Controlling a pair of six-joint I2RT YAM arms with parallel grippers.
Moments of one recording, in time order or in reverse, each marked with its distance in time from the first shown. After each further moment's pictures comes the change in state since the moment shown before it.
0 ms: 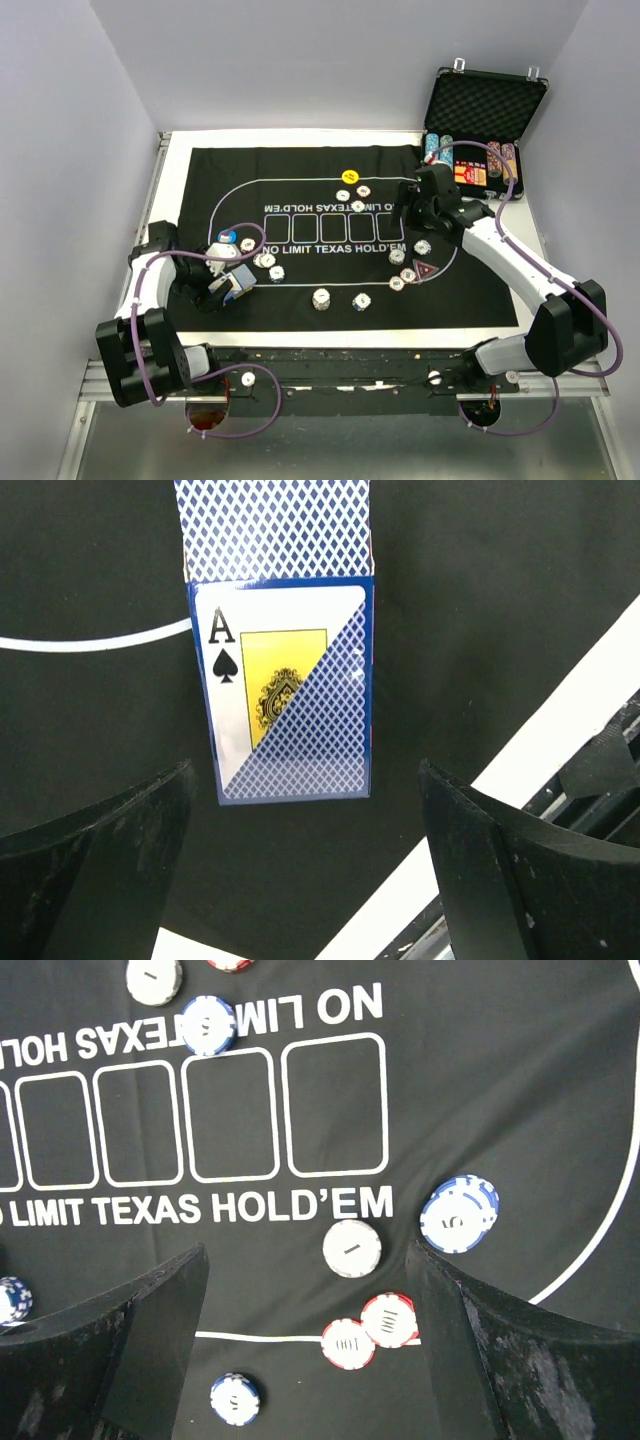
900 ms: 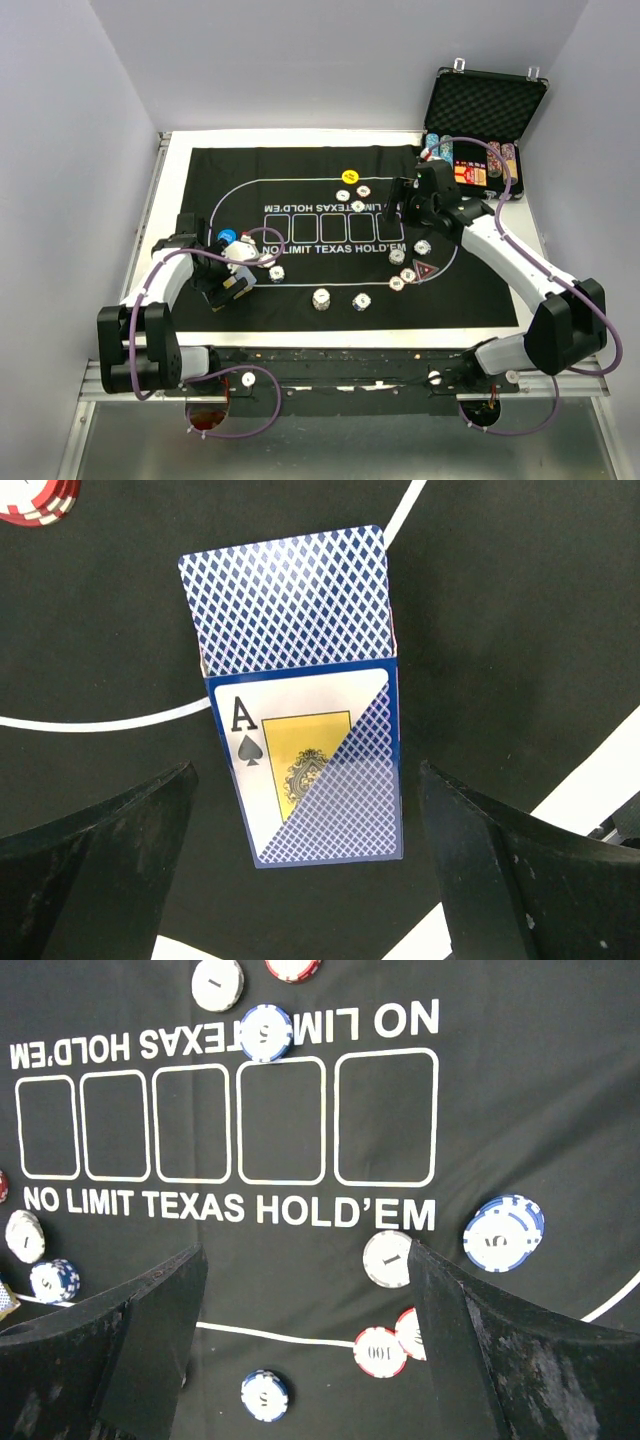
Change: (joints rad) left arm -0.219 0.038 -0.023 0.162 -0.135 -0.115; right arm 0.008 0.008 0.023 0.037 -0.088 0.000
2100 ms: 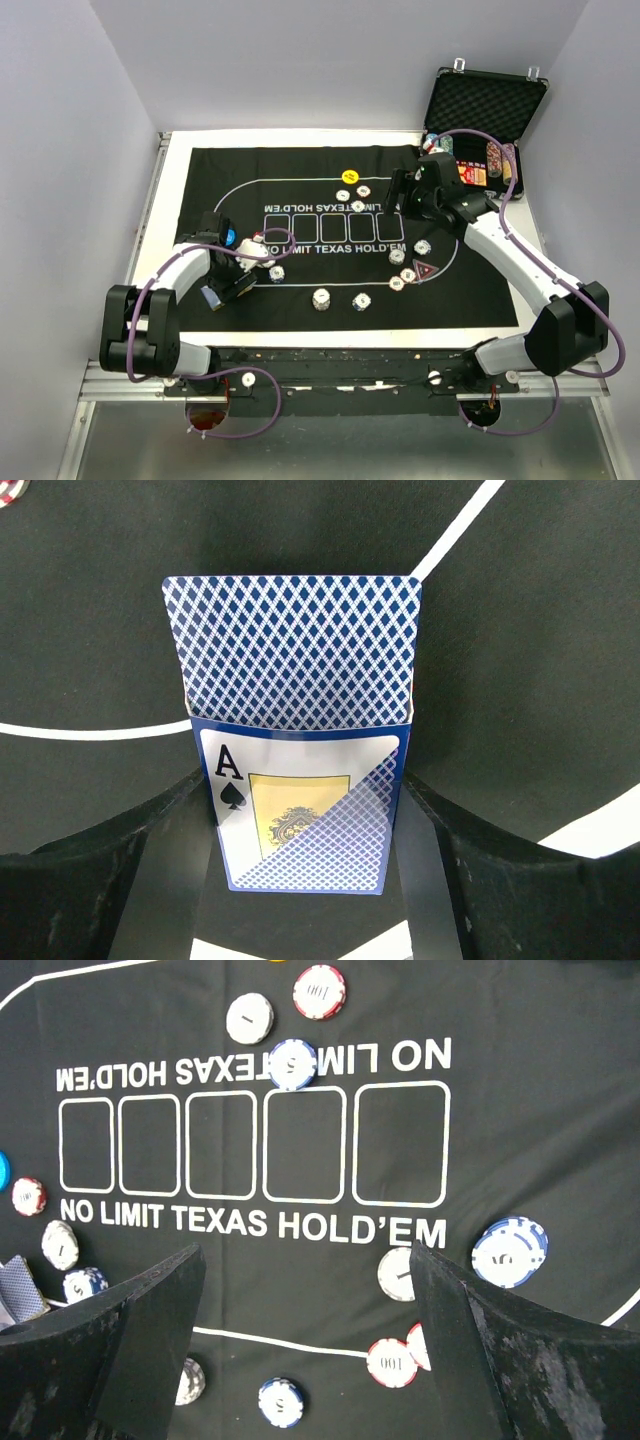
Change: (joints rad) left arm -0.175 0.092 0.005 0.079 -0.225 -0.246; right arm 0.000 -0.005 0.059 -0.008 -0.004 -0.005
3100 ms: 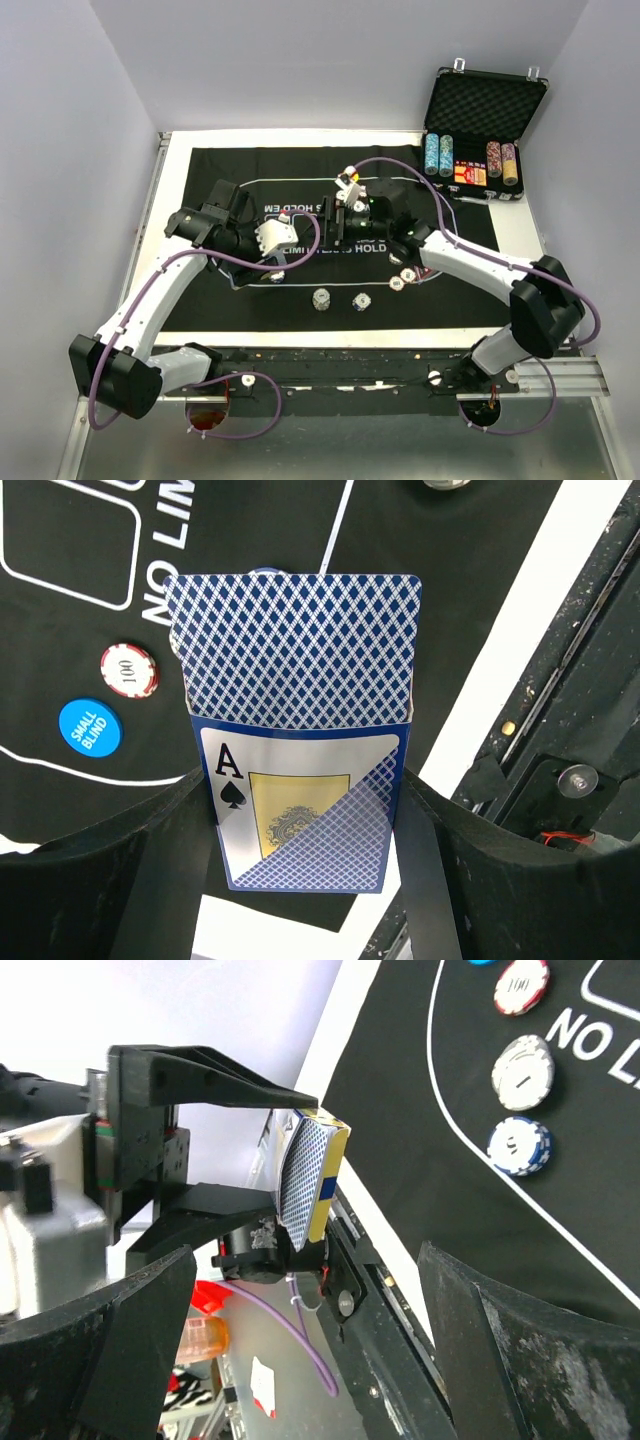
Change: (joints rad) left arm -0.262 -0.200 0.427 -0.453 0.186 -0.031; right arm 0.308 0.122 -0.131 0.597 -0.674 0.406
